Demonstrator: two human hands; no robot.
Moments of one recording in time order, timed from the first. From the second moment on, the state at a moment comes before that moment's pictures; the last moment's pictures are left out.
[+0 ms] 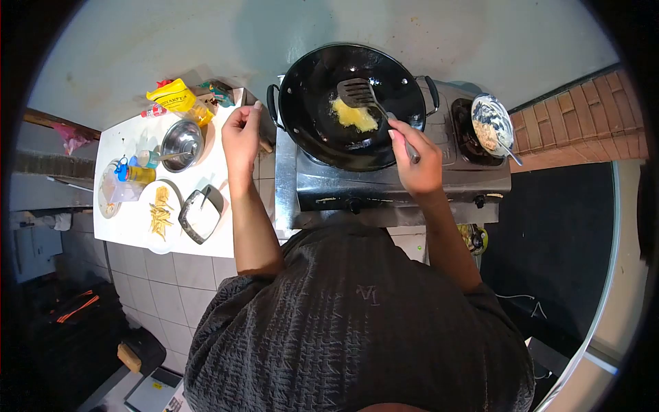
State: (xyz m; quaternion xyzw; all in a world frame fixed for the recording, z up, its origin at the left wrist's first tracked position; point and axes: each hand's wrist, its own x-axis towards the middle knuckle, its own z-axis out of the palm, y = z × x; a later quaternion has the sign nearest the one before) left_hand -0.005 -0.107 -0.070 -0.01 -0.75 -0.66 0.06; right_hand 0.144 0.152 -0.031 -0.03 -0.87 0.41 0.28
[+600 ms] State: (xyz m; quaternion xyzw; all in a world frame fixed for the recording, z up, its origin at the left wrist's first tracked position) left_hand -0.004 -0.107 -0.069 -0.01 -0.75 -0.66 0.04; right_hand 0.148 0.154 -0.037 -0.02 -0.85 0.40 0.33
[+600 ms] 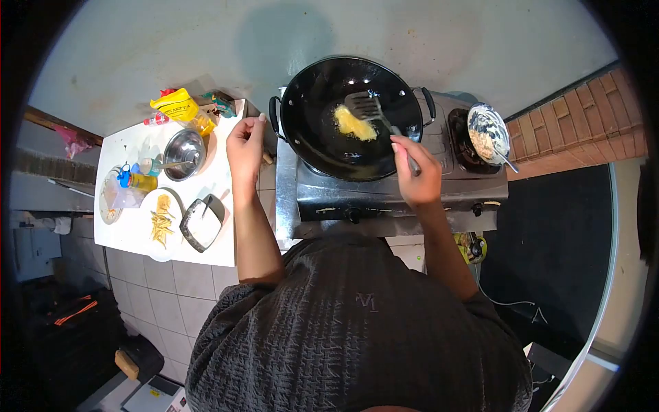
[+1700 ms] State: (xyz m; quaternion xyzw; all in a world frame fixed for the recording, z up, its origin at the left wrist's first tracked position) left_hand -0.005 -0.107 -0.075 0.00 -0.75 -0.66 0.05; right_hand 0.152 0.163 -0.031 -0.03 -0.86 0.42 0.29
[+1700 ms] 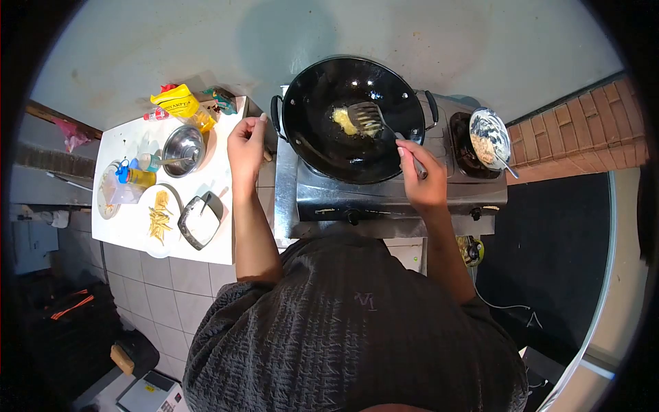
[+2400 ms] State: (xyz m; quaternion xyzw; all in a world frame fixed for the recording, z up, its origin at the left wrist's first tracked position) left_hand -0.005 -0.109 -0.075 -0.01 -0.74 -0.67 0.04; right_hand 0.150 0.157 -0.028 -0.01 -0.86 0.42 0.31
